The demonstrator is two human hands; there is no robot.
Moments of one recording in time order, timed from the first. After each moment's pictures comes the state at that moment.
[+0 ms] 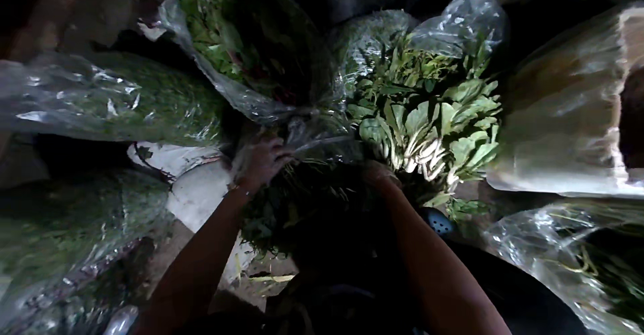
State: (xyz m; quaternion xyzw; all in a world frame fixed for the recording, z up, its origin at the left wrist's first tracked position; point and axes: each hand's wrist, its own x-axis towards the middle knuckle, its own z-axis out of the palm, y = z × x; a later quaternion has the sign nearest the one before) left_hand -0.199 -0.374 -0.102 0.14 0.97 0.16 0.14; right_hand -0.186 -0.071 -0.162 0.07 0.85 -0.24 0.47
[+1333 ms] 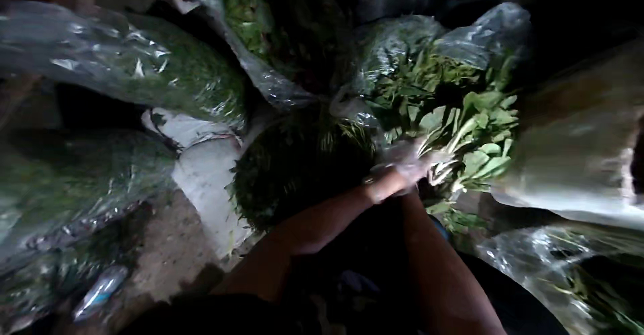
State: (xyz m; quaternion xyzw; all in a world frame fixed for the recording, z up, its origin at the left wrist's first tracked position) left_hand -0.176 -0.116 -0.069 0.06 0.88 0.39 0.26; right_hand -0.148 -0.046 -0.124 0.29 0.75 -0.48 0.36
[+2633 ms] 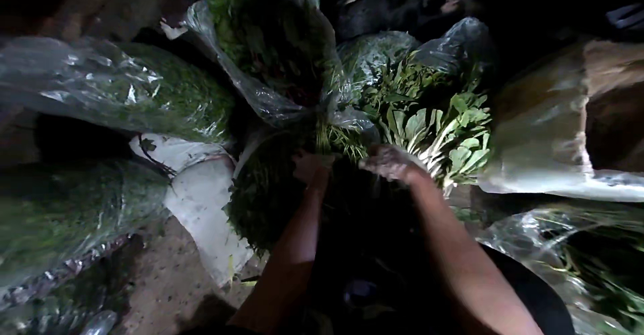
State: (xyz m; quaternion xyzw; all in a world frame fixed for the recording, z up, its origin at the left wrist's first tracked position) left_hand -0.182 -0.238 -0.148 -0.40 0.88 0.16 0.19; right_hand -0.192 -0.057 -0.066 0.01 0.88 -0.25 0.41
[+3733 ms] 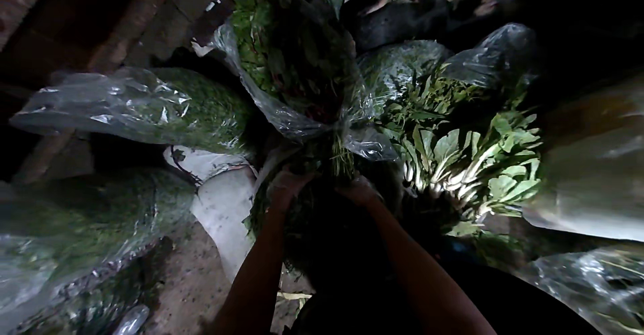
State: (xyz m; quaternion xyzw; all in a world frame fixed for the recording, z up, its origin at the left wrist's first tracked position) left_hand -0.184 -0.368 -0.123 -0.32 0.88 0.27 0.24; right_hand -0.191 -0.155 -0.132 0.11 0.78 -0.43 0.44
